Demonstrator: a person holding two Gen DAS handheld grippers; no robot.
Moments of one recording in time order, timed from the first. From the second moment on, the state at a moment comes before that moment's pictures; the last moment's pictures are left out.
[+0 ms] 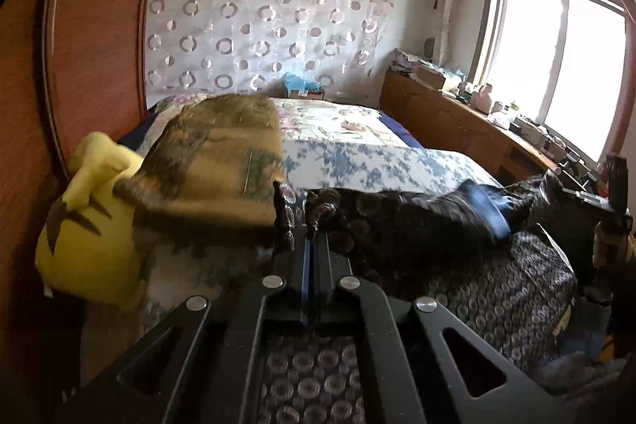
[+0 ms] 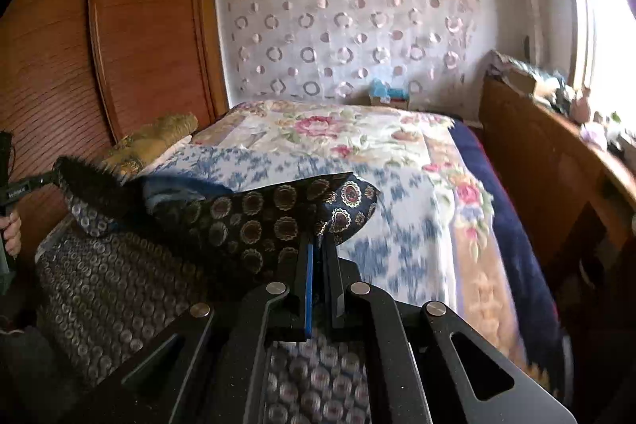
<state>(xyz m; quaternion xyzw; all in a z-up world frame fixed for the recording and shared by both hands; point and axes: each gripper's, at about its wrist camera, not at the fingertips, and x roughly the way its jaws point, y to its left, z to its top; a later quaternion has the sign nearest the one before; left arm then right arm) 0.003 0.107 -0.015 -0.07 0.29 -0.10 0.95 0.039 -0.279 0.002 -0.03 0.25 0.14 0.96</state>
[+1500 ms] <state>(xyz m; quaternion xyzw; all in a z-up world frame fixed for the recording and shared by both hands) 0.074 0.130 -0.059 -0.02 0.38 -0.07 0.92 0.082 -0.283 -0.006 -0.04 0.33 0.11 0.94</state>
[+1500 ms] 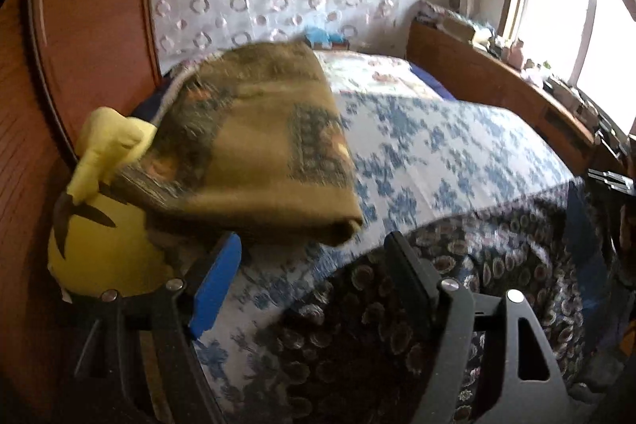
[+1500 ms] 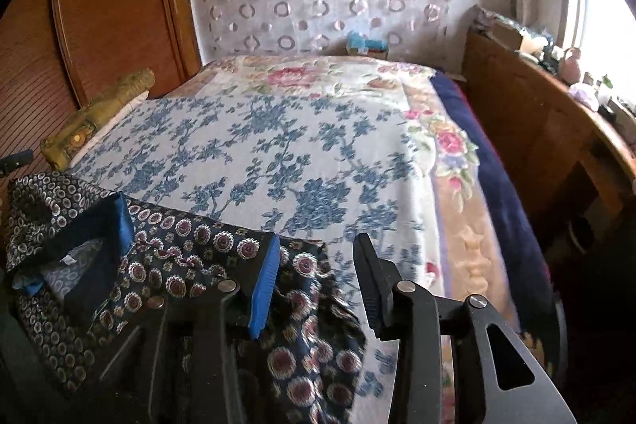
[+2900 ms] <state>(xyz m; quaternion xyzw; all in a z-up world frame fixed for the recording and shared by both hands) 0.045 0.097 -0.082 0.01 0.41 -0.13 0.90 0.089 -0.270 -0.030 -0.06 0.38 0.16 0.91</state>
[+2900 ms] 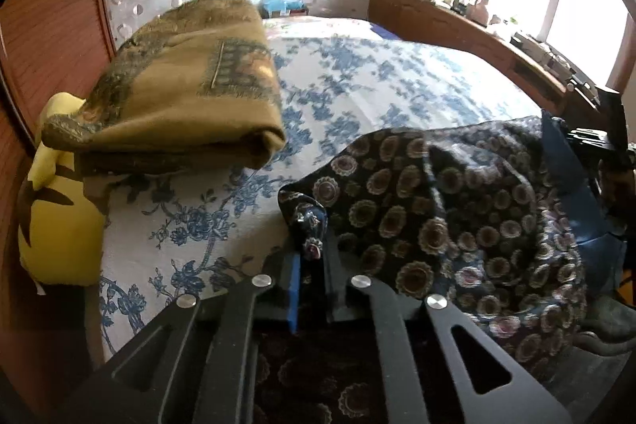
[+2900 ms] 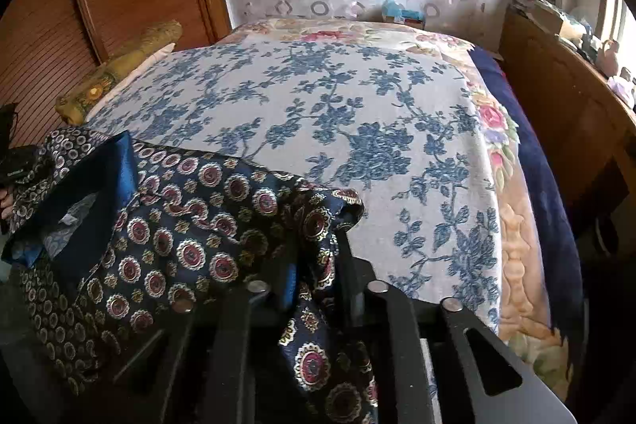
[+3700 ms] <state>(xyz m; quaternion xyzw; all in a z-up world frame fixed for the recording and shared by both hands) 0.080 0.128 0.143 -0.03 0.16 -0.10 0.98 0.035 -0.261 0.190 -0.08 0.12 0.15 0.98</state>
